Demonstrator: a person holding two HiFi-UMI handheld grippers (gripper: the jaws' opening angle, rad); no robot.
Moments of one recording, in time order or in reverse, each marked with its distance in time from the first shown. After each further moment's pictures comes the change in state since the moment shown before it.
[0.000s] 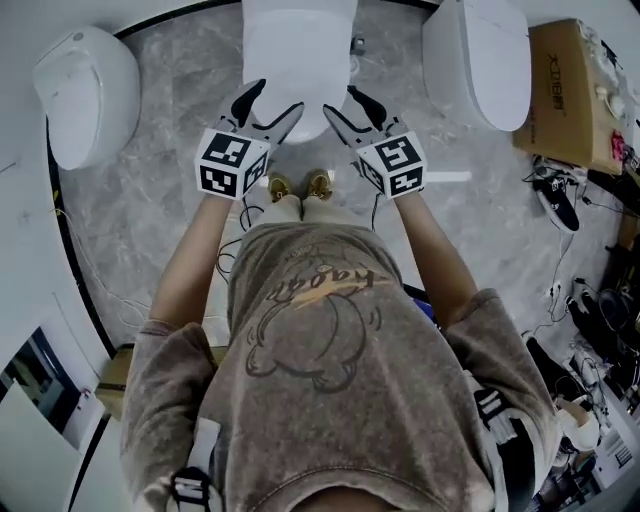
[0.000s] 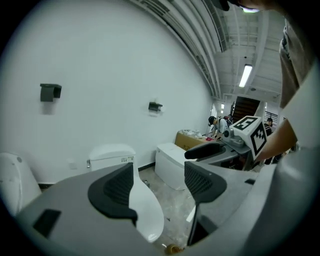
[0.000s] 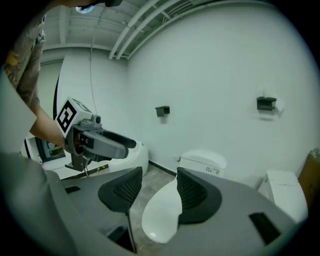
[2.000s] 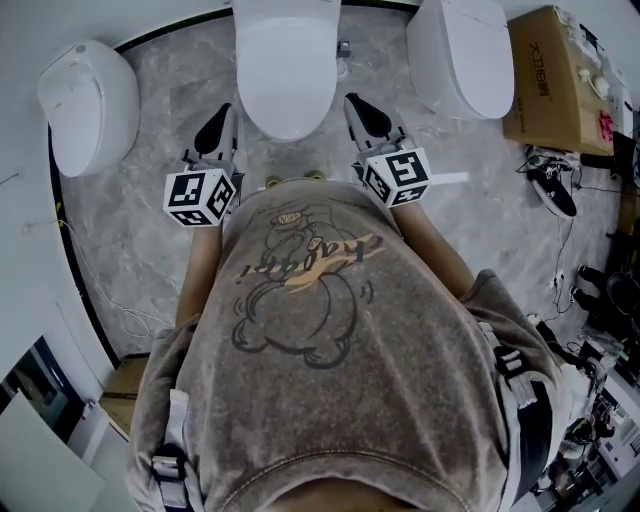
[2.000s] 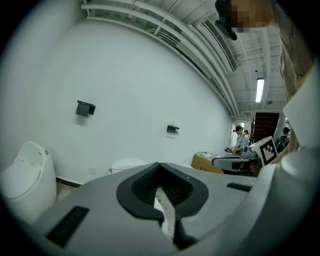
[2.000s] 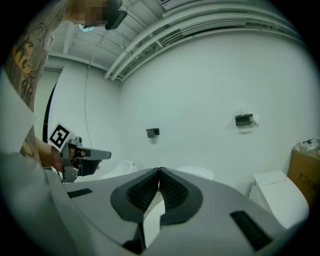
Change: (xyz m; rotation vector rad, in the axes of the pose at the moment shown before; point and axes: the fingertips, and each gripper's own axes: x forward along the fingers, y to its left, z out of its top) left arm -0.107 0.009 0.017 -0.112 -0.271 0.218; right arm -0.084 0.009 0.036 0.048 -0.260 -0.144
